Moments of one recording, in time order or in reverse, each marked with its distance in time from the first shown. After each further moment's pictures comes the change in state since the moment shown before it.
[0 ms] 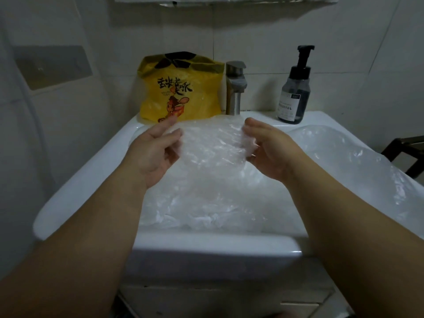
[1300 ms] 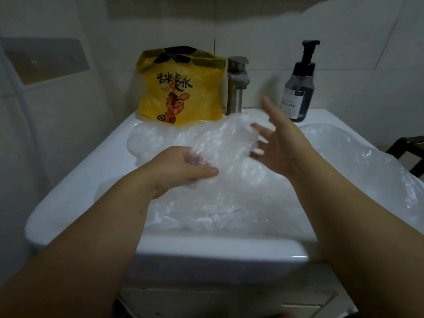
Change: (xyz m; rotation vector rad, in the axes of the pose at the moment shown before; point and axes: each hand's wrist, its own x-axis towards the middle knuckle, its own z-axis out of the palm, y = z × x) left_hand -0.016 -0.015 0.016 0.679 -0.265 -0.045; right_hand 0.001 -0.008 -0.002 -0.011 0.087 0.049
